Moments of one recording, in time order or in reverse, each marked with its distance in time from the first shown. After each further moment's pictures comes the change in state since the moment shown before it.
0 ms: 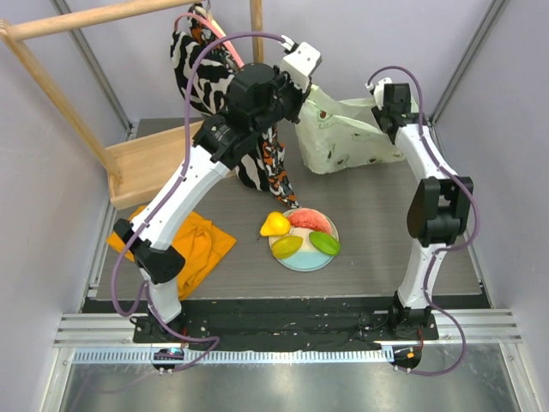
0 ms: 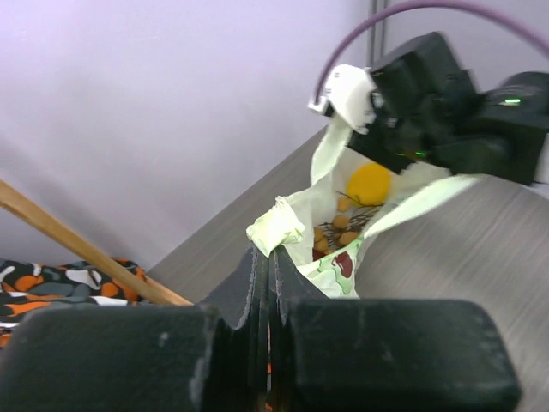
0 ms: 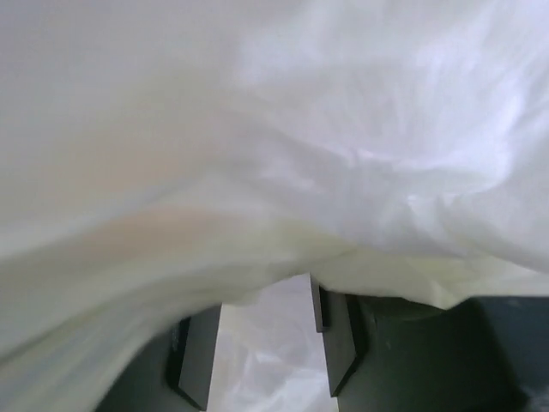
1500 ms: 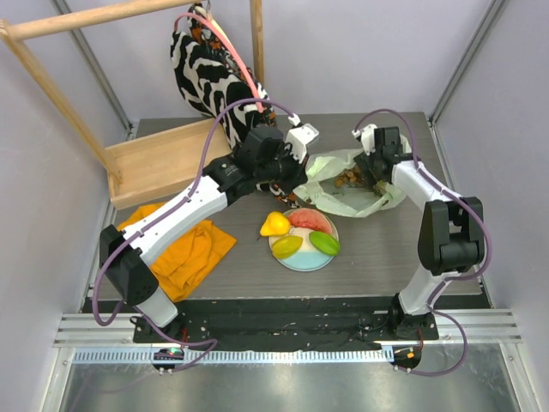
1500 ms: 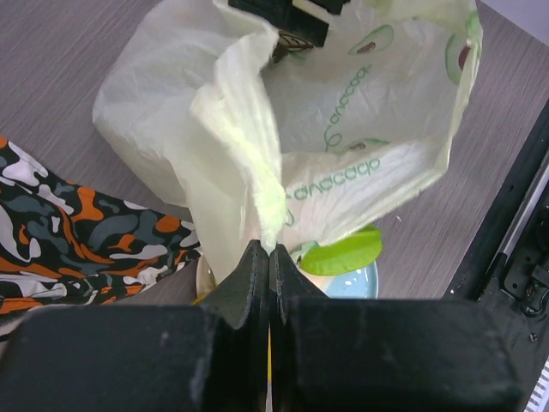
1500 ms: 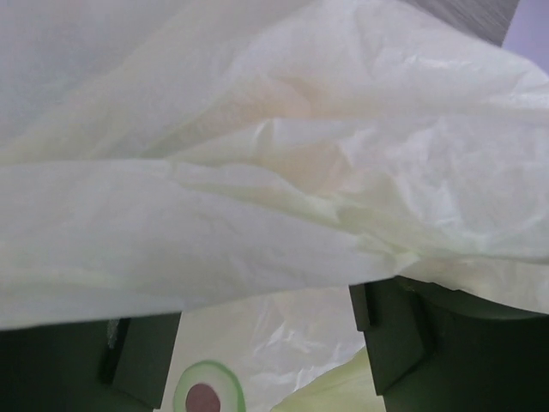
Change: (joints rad) left arm -0.027 -0.224 -0.670 0.008 0.271 -0.175; right arm 0.068 -0.353 -0.657 0.103 -0.132 0.004
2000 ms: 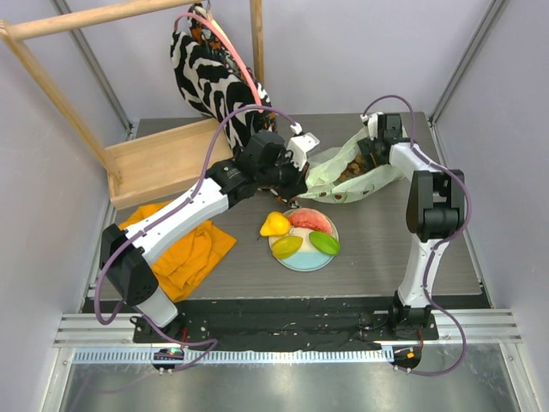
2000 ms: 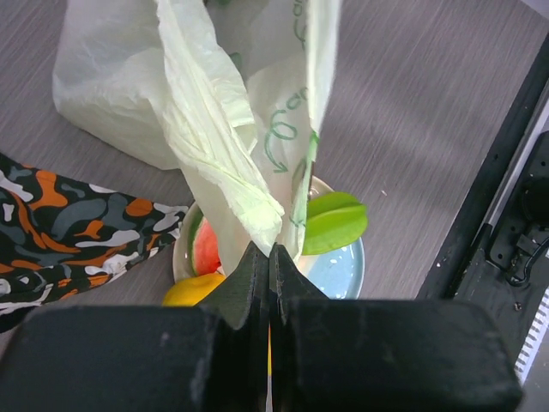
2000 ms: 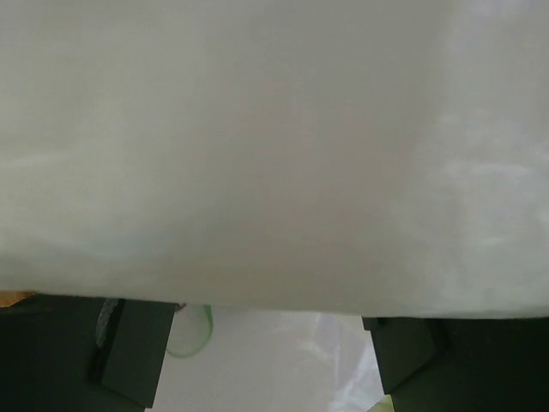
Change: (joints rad) left arm 0.001 -0.002 -0.051 -0.015 0.059 0.000; right arm -0.099 0.334 0.306 0.030 -0.026 0.081
